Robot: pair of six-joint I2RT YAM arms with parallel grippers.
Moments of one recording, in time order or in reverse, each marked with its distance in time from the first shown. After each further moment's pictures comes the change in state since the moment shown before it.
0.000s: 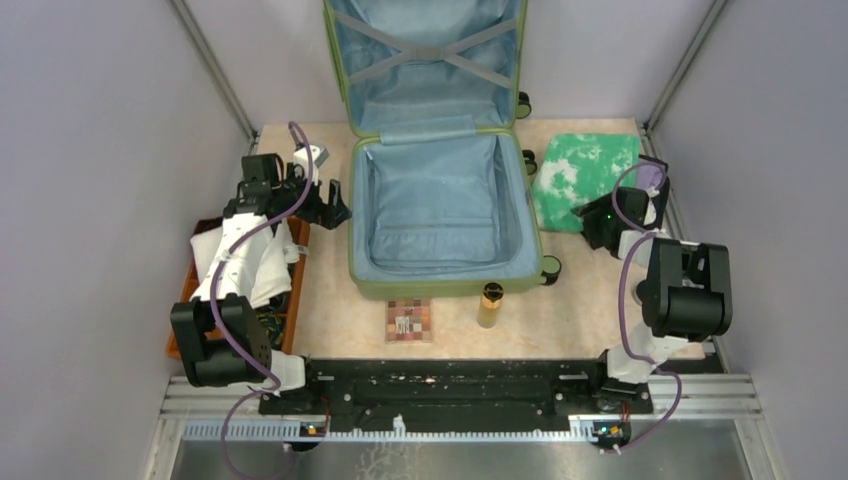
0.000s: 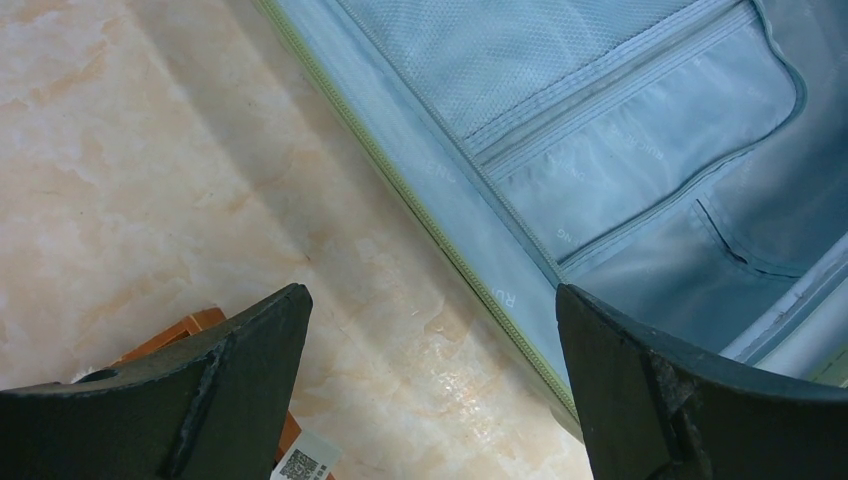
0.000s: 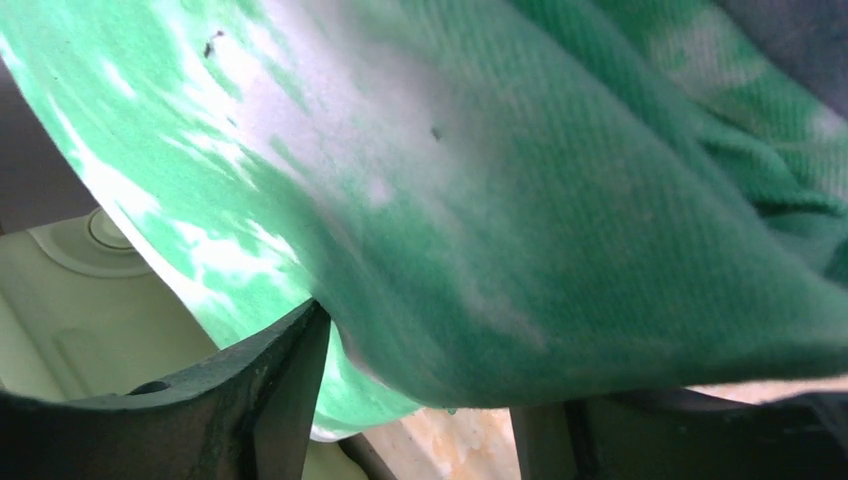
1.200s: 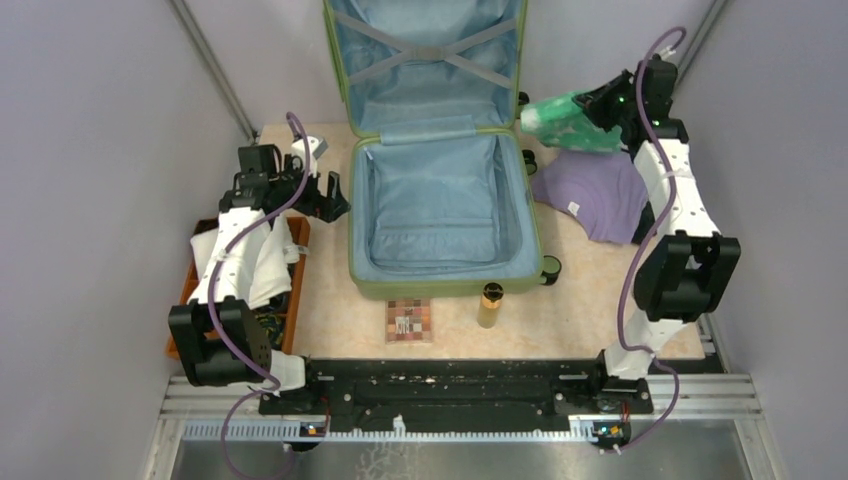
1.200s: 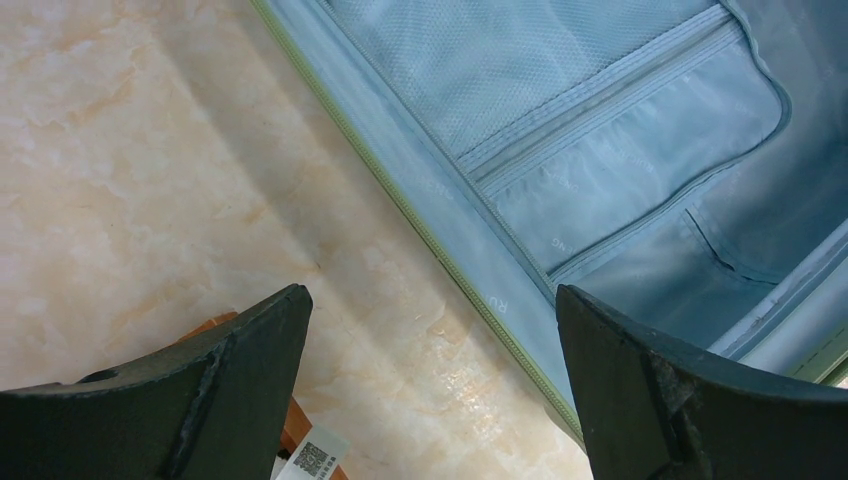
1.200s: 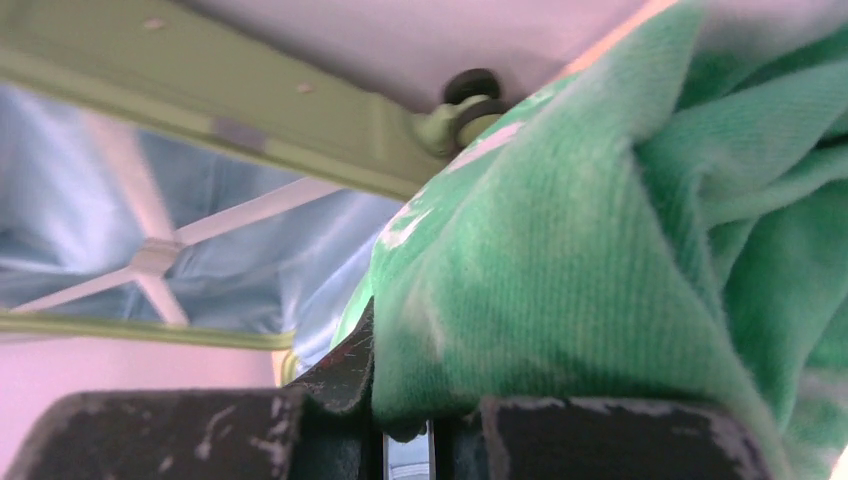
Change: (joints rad) left arm -0.011 0.002 0.080 -0.068 -0.015 0.000; right arm 0.078 0.095 0.919 -0.484 -0.124 -0.148
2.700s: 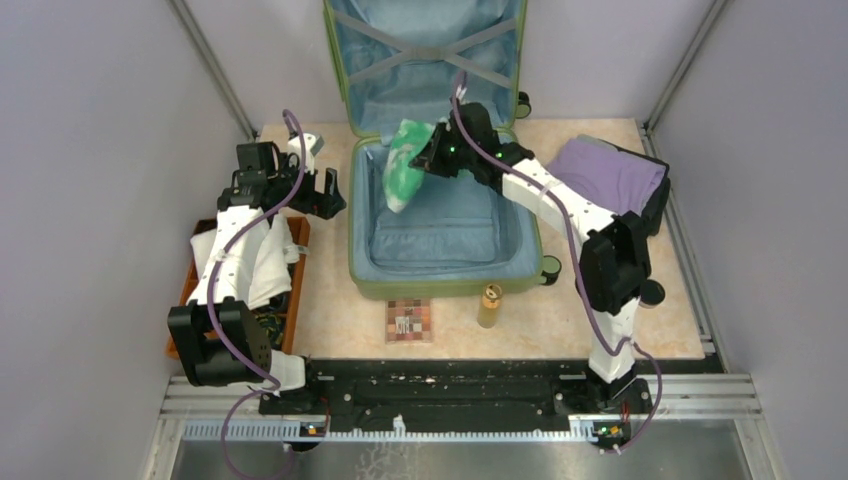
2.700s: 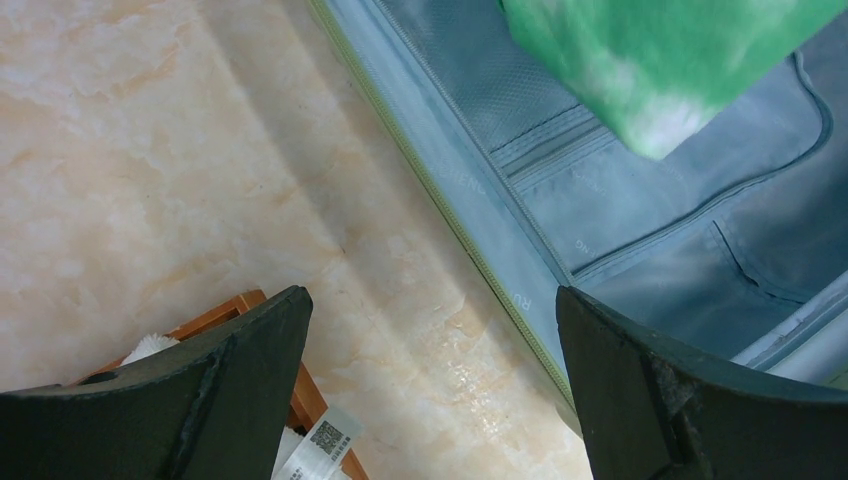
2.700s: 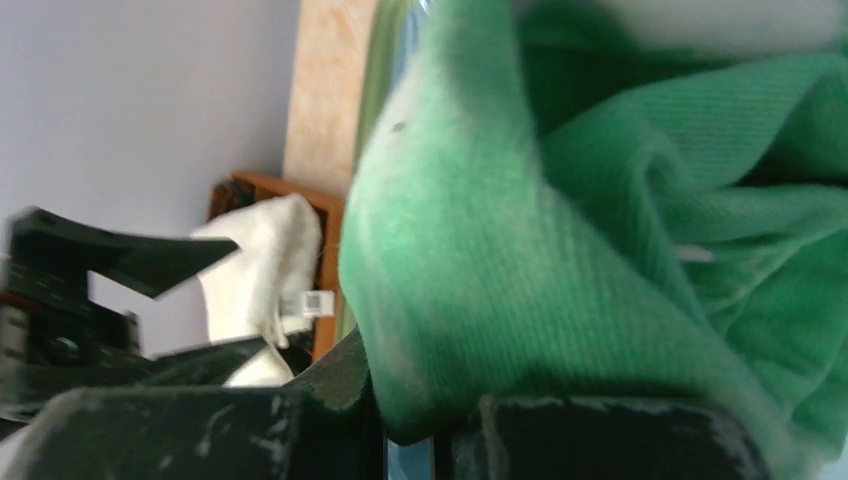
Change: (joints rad) left arm 0.000 0.000 0.031 -0.025 -0.076 -0.028; right arm 0.689 0.237 0.205 -0.047 0.063 -0.063
